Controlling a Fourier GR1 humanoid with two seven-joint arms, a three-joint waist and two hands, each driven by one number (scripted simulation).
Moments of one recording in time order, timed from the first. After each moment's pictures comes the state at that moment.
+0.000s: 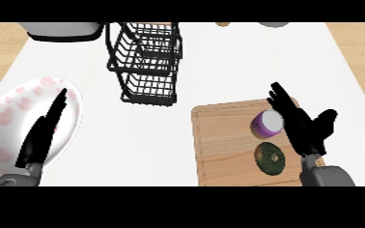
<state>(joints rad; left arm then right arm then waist) -0.04 0.48 -0.15 -1.30 0.04 0.21 -0.02 -0.09 -0.23 0.08 -1.39 -0.22 0.03 0.08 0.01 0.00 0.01</state>
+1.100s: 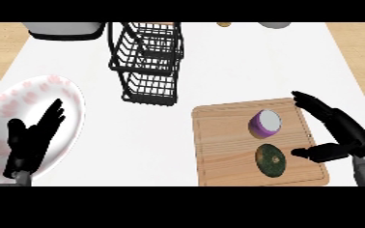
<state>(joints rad) 0.02 0.47 -0.06 -1.32 0.24 0.08 0.09 -0.11 -0.50 0.02 -1.24 -0.07 0.36 -0.18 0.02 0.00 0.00</state>
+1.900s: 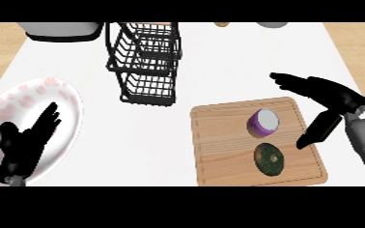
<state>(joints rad) 0.05 0.45 0.00 -1.34 0.21 0.03 0.11 -0.40 -0.55 0.09 -1.24 -0.09 0.70 0.23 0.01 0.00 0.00</state>
